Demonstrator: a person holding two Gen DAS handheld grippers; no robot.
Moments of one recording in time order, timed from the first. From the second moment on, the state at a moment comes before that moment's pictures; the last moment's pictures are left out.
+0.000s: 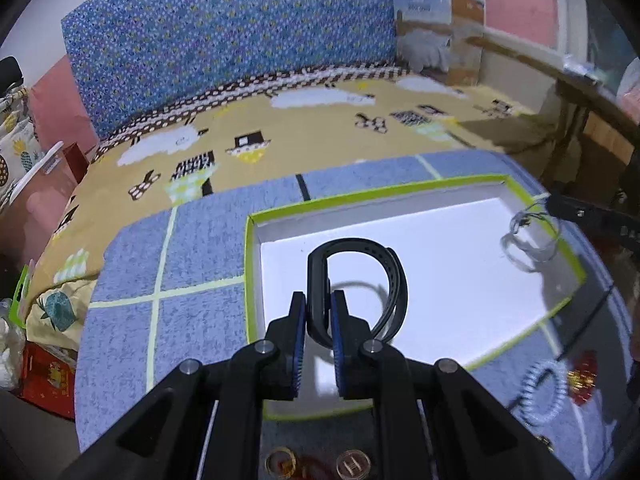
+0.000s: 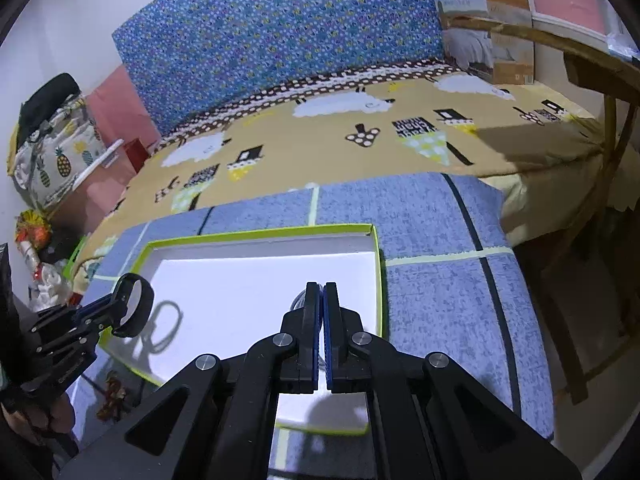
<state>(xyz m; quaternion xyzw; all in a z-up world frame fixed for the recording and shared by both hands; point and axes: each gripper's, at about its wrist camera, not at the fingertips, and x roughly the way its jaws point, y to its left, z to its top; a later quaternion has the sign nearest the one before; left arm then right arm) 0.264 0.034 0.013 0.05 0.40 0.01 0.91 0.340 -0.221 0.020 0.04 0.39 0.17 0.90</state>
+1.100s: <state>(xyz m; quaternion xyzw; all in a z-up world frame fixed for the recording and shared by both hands) 0.171 0.047 0.042 -0.01 0.34 -0.02 0.94 0.244 -0.228 0.039 0.01 0.35 0.17 0.92</state>
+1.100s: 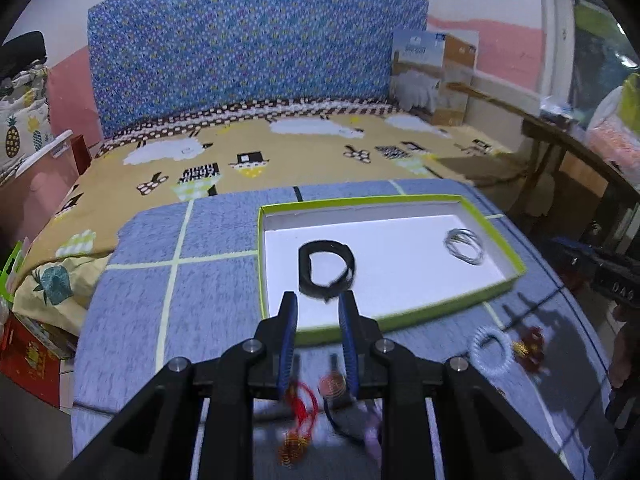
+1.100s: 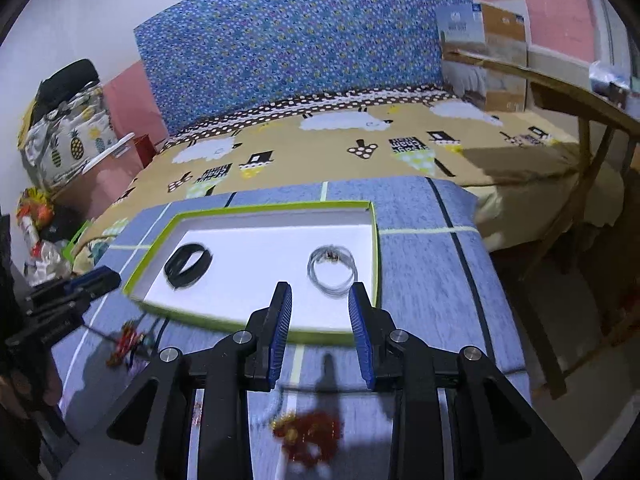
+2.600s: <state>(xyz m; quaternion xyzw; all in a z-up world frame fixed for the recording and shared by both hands) 0.091 0.026 0.012 0.00 0.34 -0.05 0.94 0.153 -0.239 0.002 -0.02 0.36 0.18 0.92</state>
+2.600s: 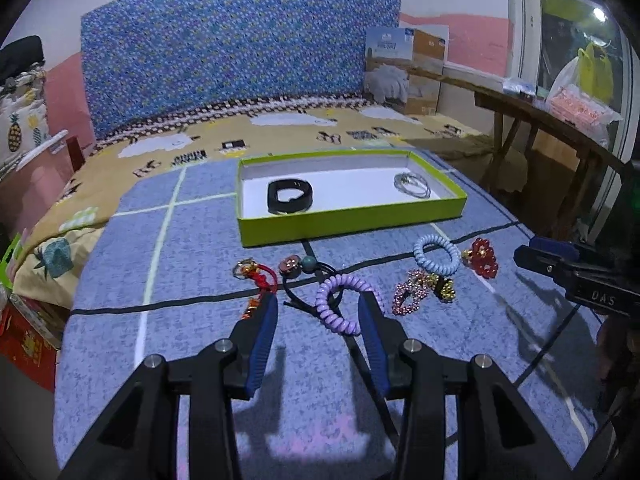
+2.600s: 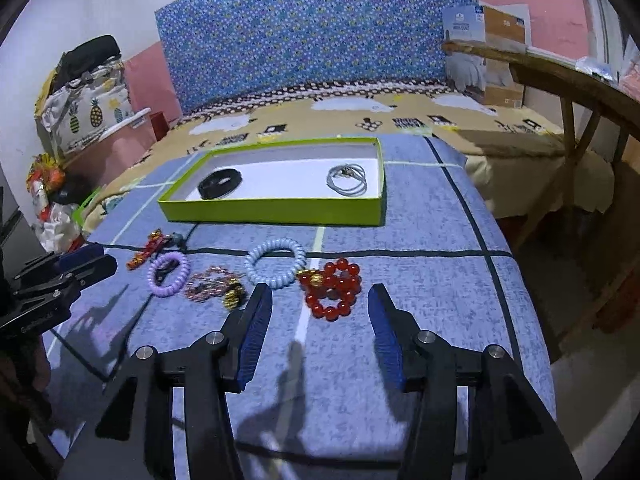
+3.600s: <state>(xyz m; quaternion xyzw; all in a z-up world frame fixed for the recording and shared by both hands) 0.145 0.016 -0.015 0.03 0.41 -0.06 0.91 0.205 -0.223 -0.031 -0.06 0.43 0.17 0.88</state>
